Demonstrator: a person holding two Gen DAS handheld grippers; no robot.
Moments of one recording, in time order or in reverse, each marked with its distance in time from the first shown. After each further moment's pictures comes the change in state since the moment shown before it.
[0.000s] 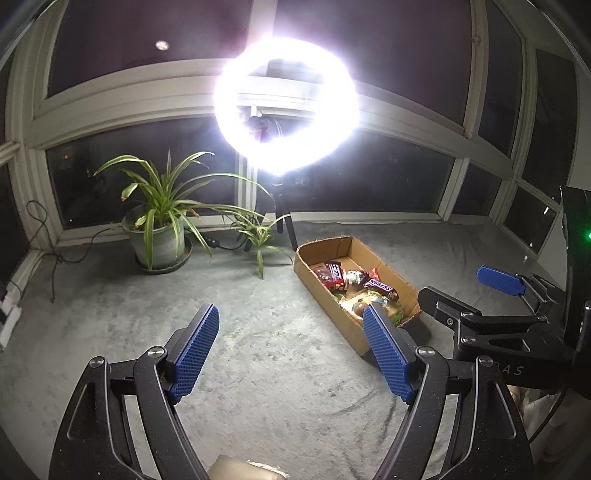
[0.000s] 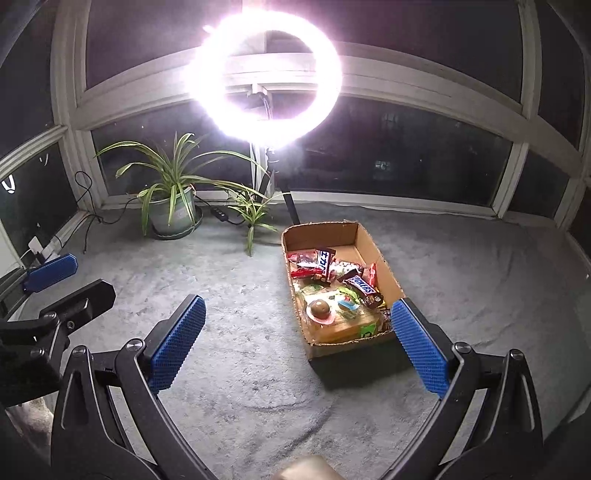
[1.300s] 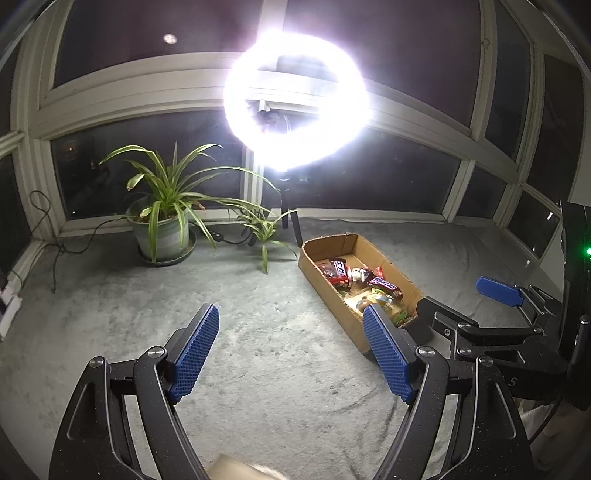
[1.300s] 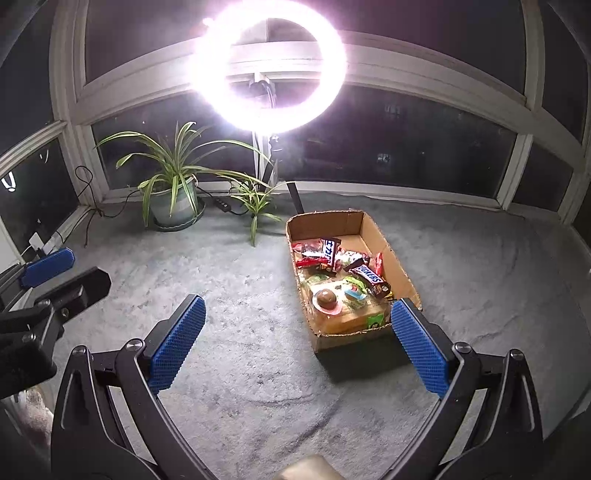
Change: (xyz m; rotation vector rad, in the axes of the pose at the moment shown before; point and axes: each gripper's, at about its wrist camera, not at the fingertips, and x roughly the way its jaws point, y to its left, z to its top) left arm 0.002 0.005 -0.004 -0.028 0.006 0.021; right arm 0.004 0.004 -0.009 0.007 0.025 0.008
